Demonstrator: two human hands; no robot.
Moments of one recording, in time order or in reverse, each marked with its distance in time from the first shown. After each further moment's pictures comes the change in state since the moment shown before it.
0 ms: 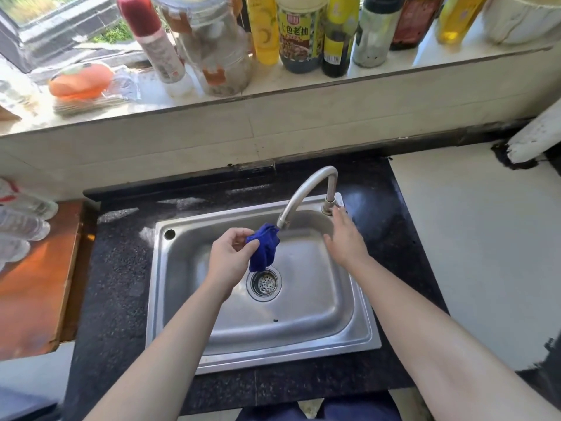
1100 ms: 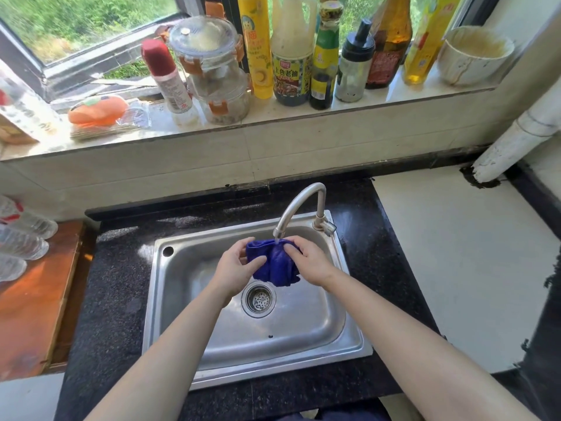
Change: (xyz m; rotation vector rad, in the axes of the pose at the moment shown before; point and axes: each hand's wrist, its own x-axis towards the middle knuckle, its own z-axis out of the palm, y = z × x) left_hand -0.005 0.005 -0.001 0.111 -0.189 0.036; right_hand -0.054 -0.072 -0.014 0.619 -0.247 -0.102
